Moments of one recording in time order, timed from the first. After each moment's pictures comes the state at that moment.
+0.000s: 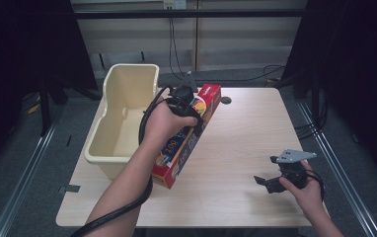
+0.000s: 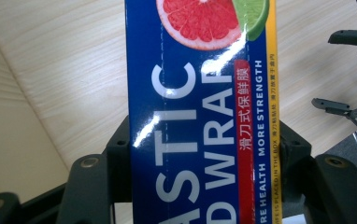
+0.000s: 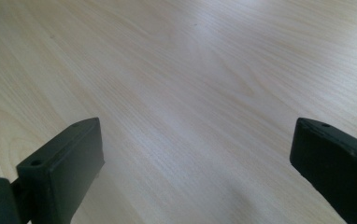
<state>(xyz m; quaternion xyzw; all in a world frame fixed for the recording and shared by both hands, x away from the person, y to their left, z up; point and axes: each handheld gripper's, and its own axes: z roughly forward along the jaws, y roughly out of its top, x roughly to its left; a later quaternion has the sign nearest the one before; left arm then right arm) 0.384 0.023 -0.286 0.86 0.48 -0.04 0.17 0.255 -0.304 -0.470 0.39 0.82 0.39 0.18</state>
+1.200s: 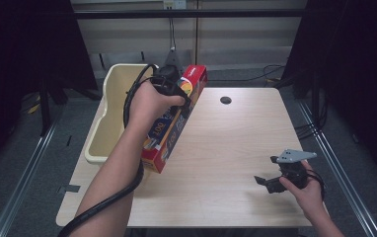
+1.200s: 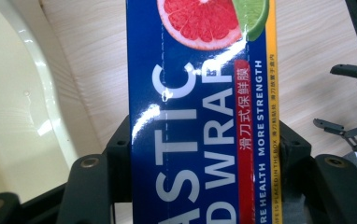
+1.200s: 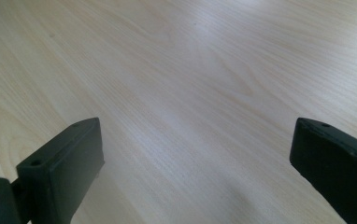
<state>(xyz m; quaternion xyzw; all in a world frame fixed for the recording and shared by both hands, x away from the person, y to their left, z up) 0.400 0.051 -0.239 0.83 0.52 -0.01 0.18 0.255 -0.304 -0.470 0.39 0.82 0.38 0.18</state>
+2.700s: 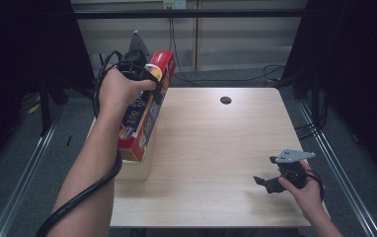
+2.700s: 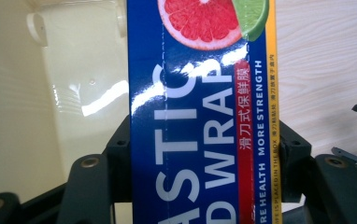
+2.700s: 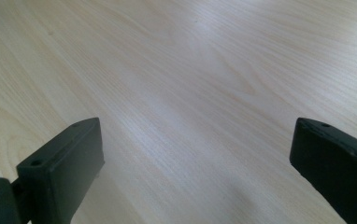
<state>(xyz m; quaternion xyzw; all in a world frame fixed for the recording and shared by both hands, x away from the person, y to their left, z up) 0.411 0.112 -0.211 0.78 0.60 0.02 0.19 0.255 -0.302 -0.471 0.39 0.82 0.38 0.17</state>
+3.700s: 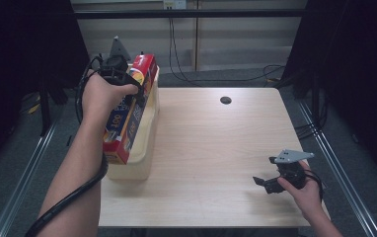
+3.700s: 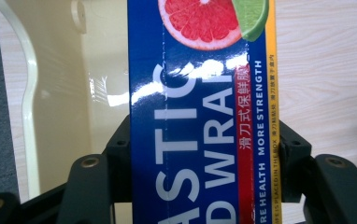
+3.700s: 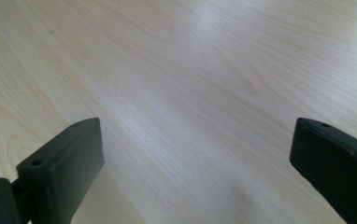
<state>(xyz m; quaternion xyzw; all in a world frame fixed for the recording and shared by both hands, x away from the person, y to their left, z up) 0.411 0.151 -0.222 0.76 0.62 0.04 0.17 0.256 -0.301 -0.472 0.39 0.82 0.38 0.17</state>
